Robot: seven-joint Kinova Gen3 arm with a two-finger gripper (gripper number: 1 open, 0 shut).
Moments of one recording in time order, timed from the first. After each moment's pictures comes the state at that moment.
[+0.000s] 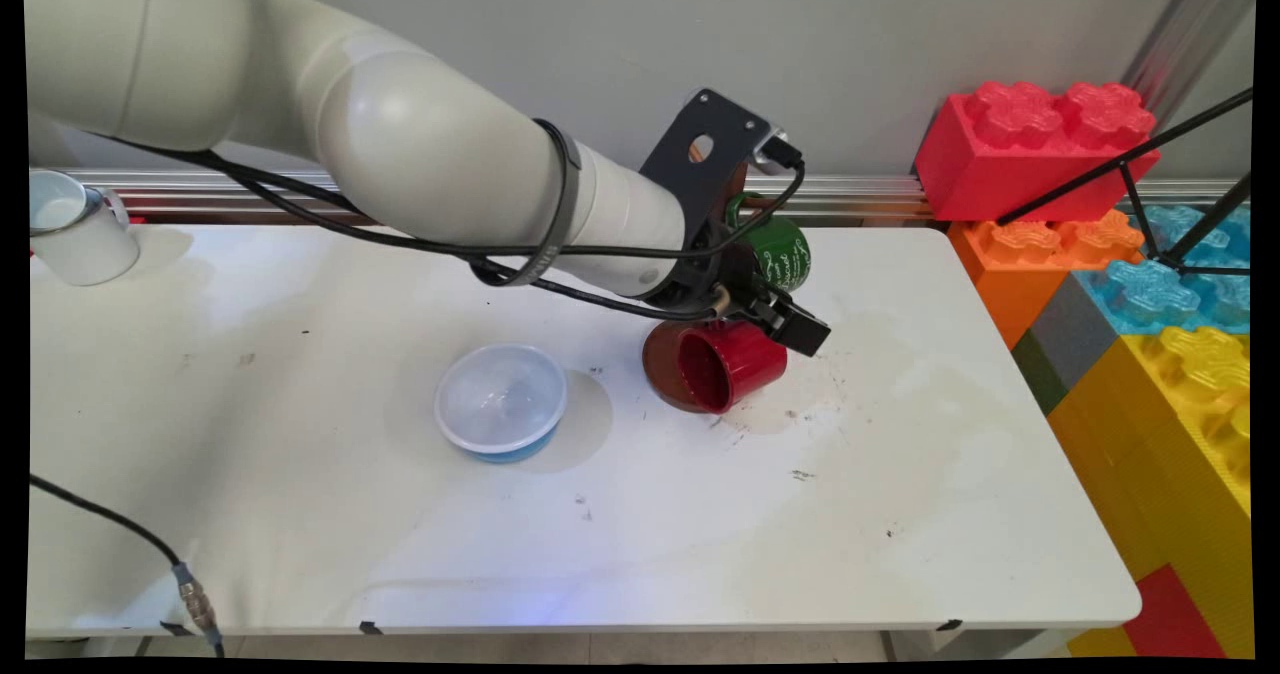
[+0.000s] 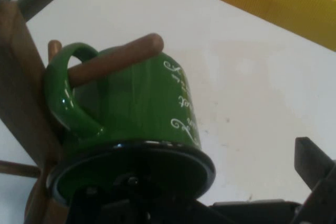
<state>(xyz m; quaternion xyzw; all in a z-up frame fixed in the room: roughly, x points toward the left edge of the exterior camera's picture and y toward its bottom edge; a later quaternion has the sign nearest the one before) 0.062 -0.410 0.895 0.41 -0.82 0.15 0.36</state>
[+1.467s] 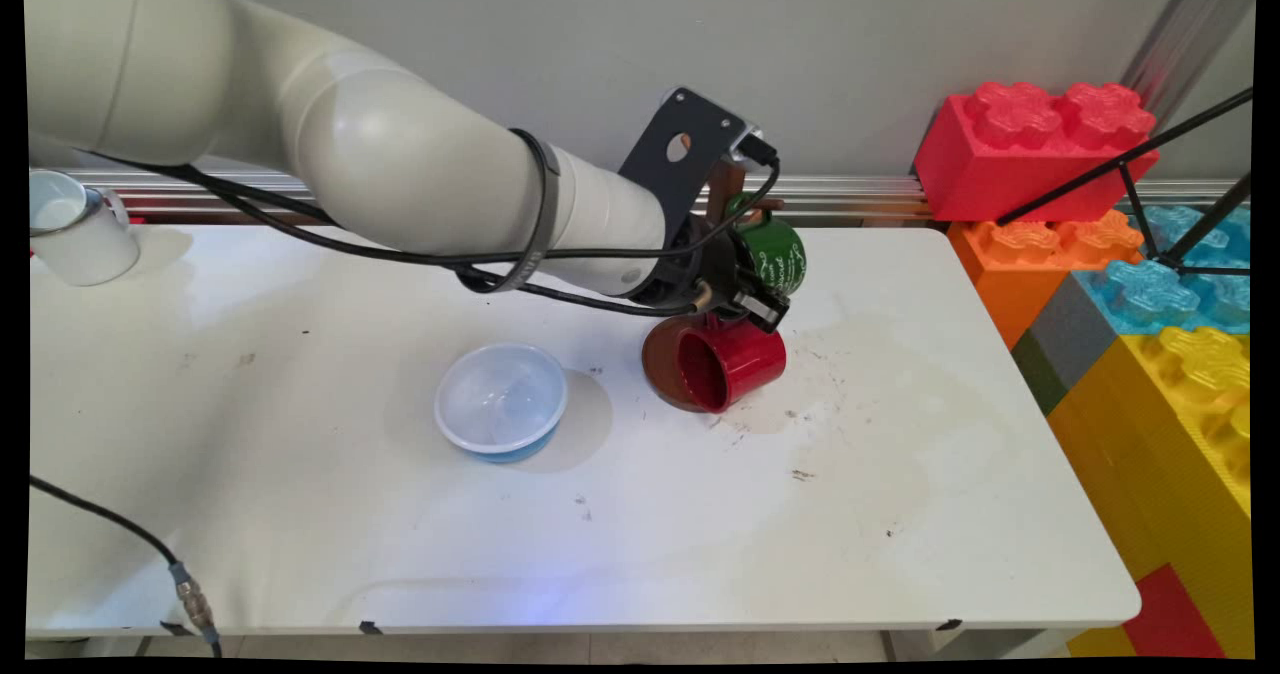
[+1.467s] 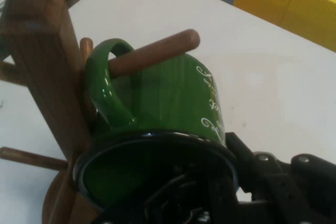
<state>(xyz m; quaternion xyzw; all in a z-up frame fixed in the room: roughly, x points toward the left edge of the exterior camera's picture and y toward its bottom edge) 0.076 -0.408 0.889 0.42 -0.81 0.17 0.36</state>
